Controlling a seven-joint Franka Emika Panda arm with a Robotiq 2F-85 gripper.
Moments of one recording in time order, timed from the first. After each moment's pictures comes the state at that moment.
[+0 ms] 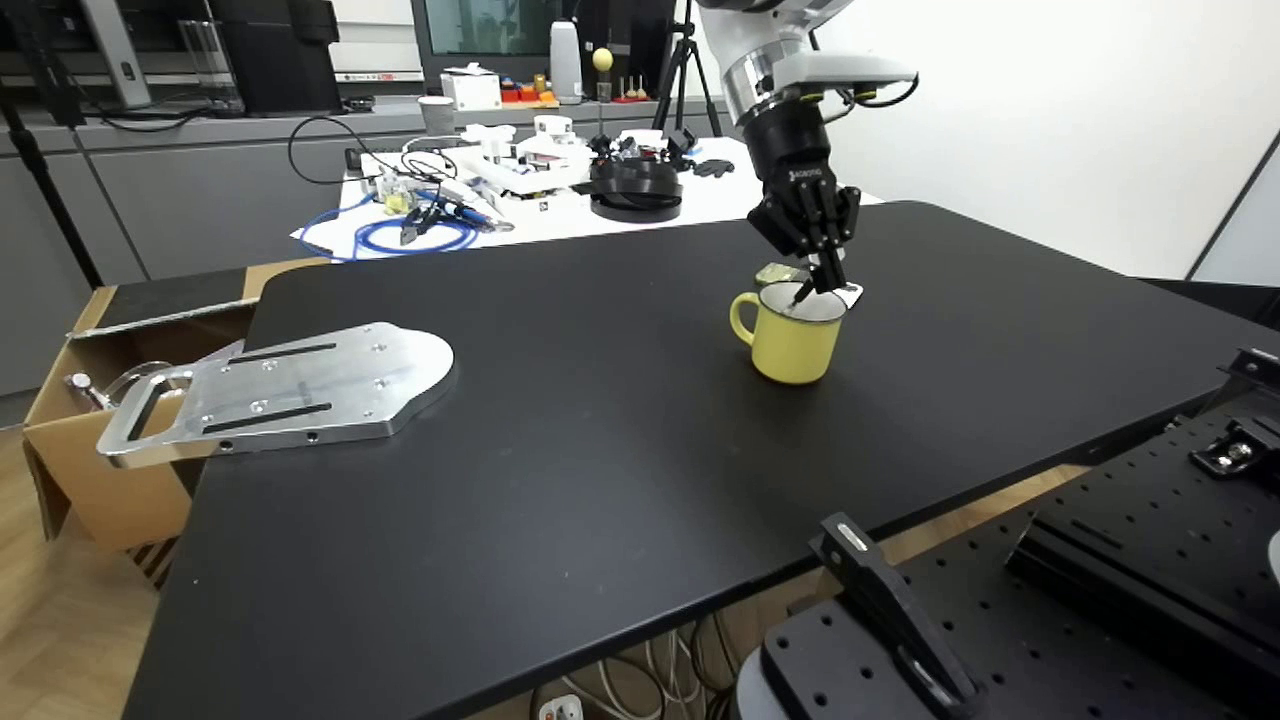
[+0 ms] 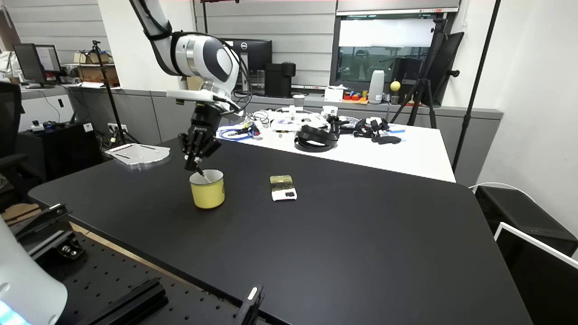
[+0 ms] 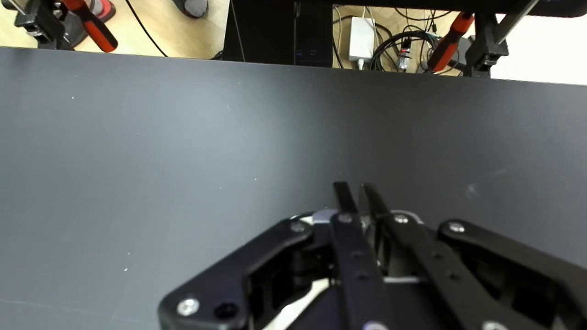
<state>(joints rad) 0.07 0.50 0.05 -2.04 0.02 1.87 0.06</state>
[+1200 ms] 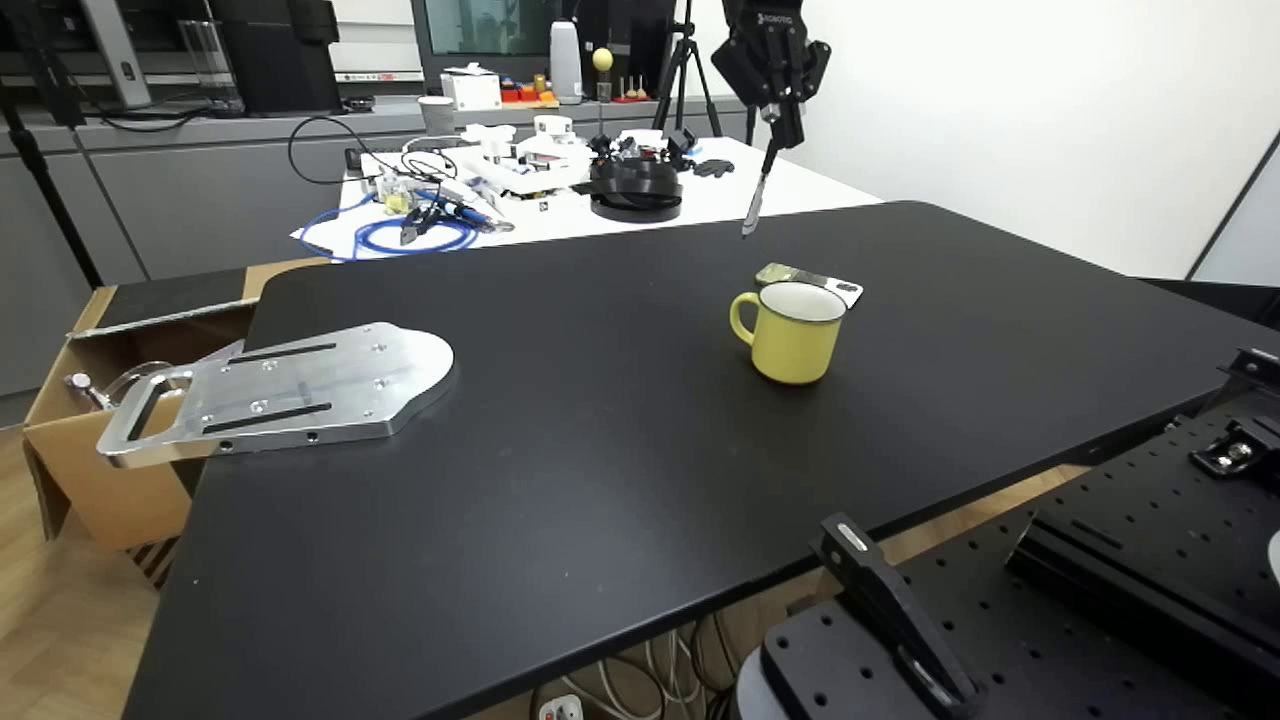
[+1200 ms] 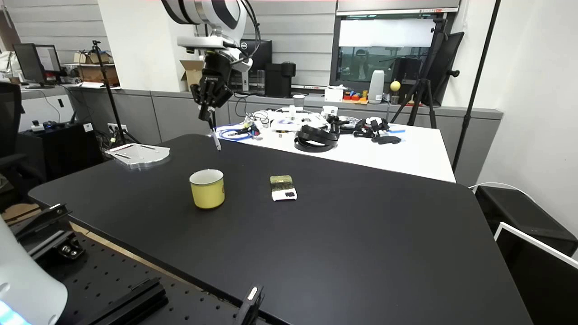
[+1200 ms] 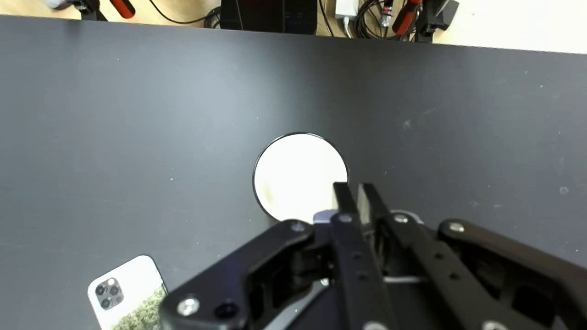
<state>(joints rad) 0.06 0.41 0.05 -1.79 0.04 1.66 0.06</state>
